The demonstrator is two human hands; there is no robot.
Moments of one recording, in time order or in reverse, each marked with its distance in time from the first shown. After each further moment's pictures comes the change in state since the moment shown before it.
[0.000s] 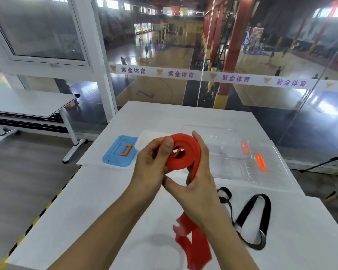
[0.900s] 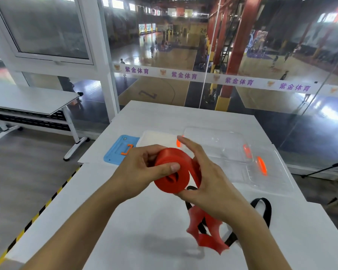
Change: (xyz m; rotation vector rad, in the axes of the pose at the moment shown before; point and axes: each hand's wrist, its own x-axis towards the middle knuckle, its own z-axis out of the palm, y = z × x) left_hand 0.001 0.023 -0.047 0.390 -0.323 0.015; right_hand 0.020 -0.013 -0.044 -0.320 -0.380 -0.120
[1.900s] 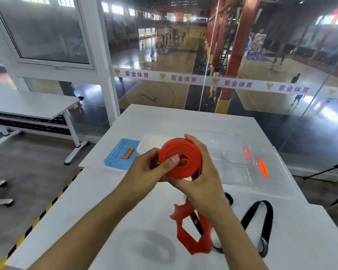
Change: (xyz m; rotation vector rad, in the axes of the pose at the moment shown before) left_hand 0.003 0.002 0.018 -0.136 0.129 -0.129; right_hand 0.016 0.006 0.032 0.334 0.337 0.022
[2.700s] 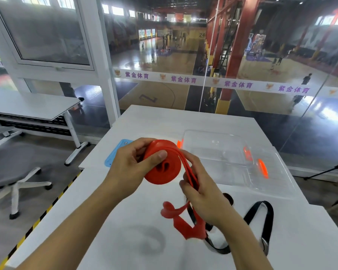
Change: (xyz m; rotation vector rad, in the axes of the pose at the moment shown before) left_hand 0.010 -0.004 -0.028 0.170 0.118 0.200; right_hand -0.010 0.009 -0.016 -0.064 -0.268 0.088
